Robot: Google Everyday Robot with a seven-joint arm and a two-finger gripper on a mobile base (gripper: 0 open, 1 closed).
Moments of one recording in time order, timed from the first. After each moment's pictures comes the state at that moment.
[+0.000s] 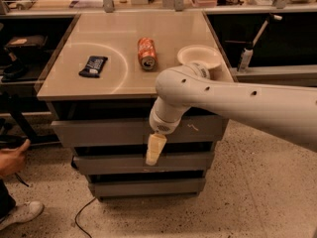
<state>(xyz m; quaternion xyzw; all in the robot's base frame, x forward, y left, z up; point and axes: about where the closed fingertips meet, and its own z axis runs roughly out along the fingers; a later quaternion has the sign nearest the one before) 0.559 0.009 0.670 -0.66 0.73 0.06 0.15</state>
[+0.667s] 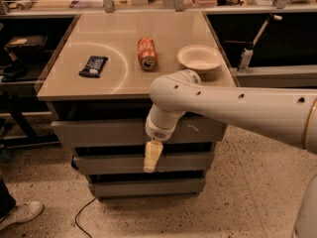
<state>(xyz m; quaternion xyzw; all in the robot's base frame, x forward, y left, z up) 0.542 0.020 0.640 -0.67 0.73 0.09 0.12</state>
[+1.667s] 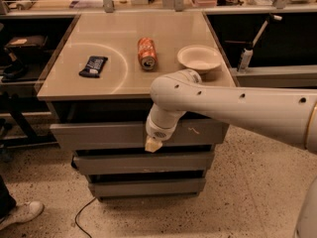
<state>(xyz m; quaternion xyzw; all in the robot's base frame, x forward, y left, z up) 0.542 0.020 0.639 -0.67 0.73 0.09 0.12</state>
